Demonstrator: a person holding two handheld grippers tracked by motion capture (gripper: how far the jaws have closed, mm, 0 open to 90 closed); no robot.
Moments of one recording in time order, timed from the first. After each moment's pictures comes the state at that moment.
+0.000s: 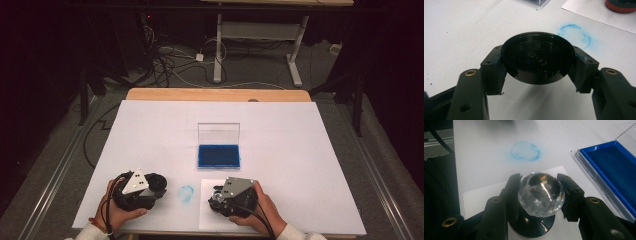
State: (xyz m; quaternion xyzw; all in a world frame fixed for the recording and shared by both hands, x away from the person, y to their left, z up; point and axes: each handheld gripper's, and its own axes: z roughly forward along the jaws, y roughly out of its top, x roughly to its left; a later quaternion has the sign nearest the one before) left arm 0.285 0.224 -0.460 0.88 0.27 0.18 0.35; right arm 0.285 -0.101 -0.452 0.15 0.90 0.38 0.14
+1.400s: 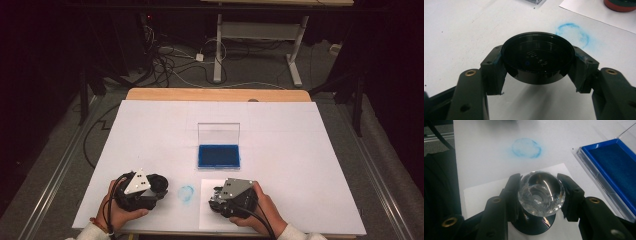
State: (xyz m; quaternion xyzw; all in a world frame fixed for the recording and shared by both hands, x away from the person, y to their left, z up) left arm 0.286 0.221 -0.461 0.88 0.27 0.17 0.35; right arm 0.284 -0.101 -0.452 0.15 0.91 0.37 0.14
